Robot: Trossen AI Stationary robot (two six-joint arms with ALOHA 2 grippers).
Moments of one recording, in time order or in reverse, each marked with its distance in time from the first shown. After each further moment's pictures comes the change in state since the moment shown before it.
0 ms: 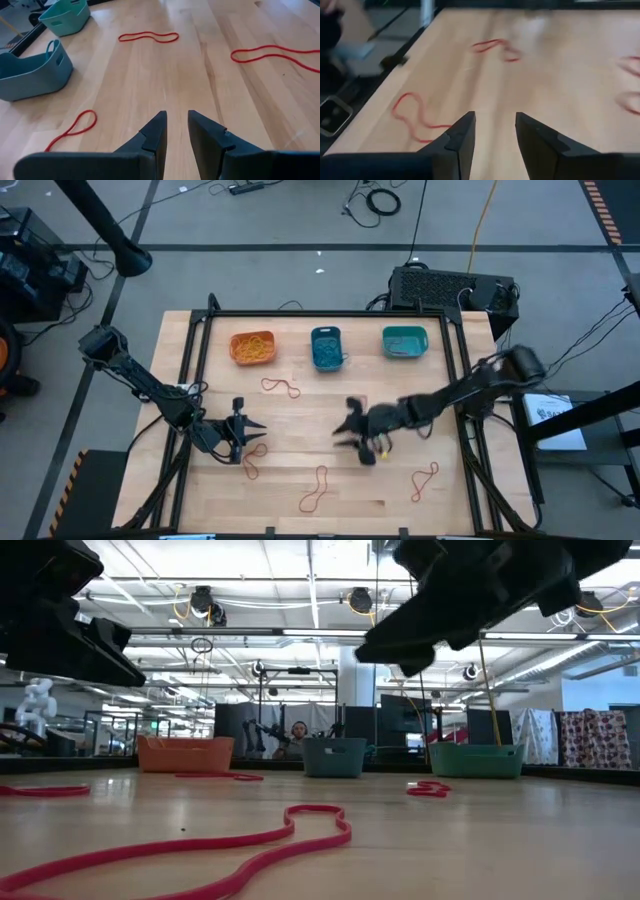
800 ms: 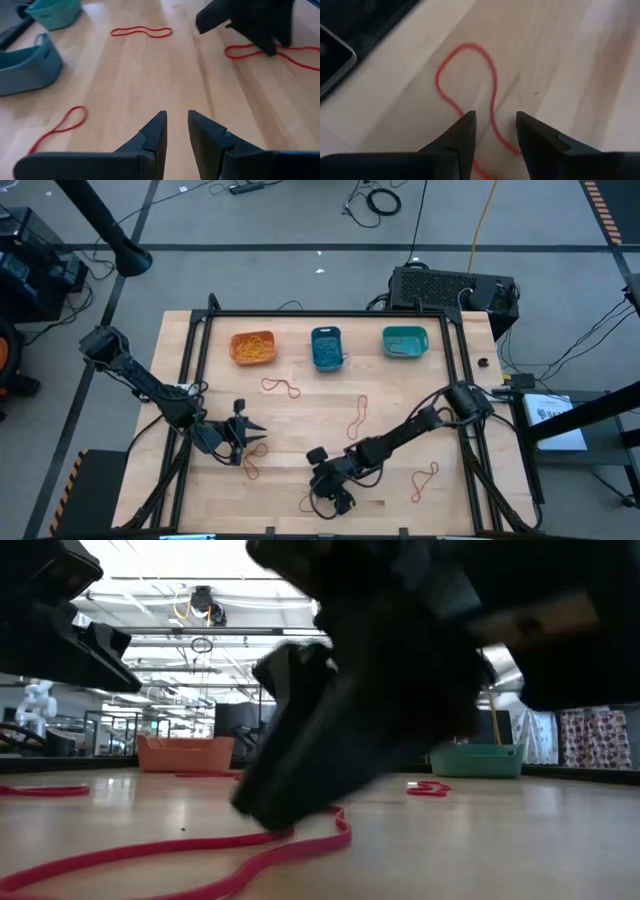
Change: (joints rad) left arm 0.000 0.027 0.000 0.013 0.029 -0.025; right arm 0.166 0.578 0.642 -0.423 -0.099 -0.204
